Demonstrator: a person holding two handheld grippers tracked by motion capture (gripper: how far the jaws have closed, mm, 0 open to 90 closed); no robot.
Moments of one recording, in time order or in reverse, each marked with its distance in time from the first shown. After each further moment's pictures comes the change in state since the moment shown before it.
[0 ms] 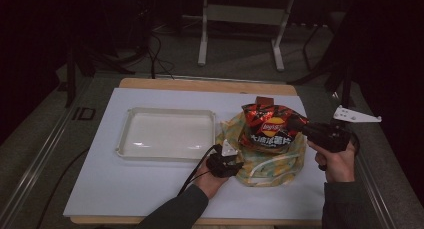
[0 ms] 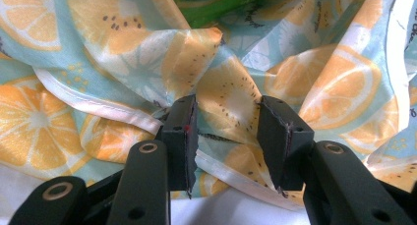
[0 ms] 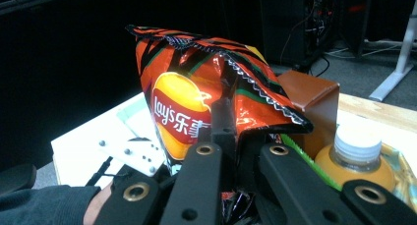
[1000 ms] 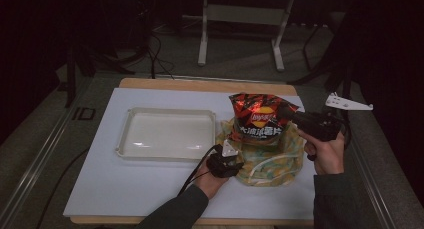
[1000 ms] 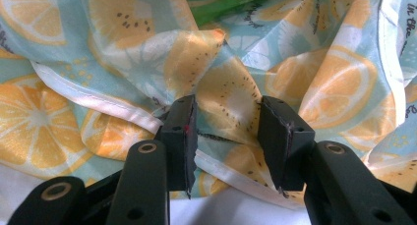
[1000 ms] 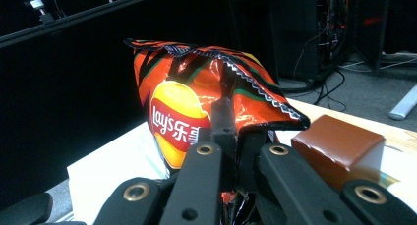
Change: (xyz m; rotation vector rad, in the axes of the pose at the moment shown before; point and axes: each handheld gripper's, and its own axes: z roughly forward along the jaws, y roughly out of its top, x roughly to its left) left arm -0.001 0.000 0.000 0.003 0.005 0.007; right arm 0.016 0.029 0.025 -0.051 0.045 0.024
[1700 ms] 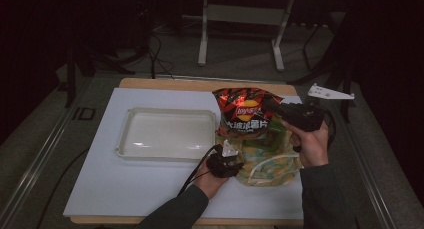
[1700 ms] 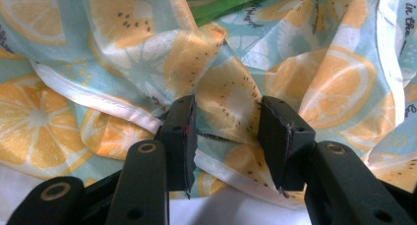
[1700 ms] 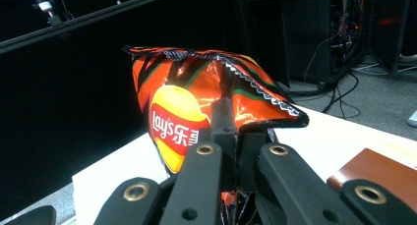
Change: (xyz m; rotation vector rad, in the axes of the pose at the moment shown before) left arm 0.000 0.000 0.000 0.000 -0.003 0.004; right arm 0.010 0.015 0.037 0.003 0.032 -0.002
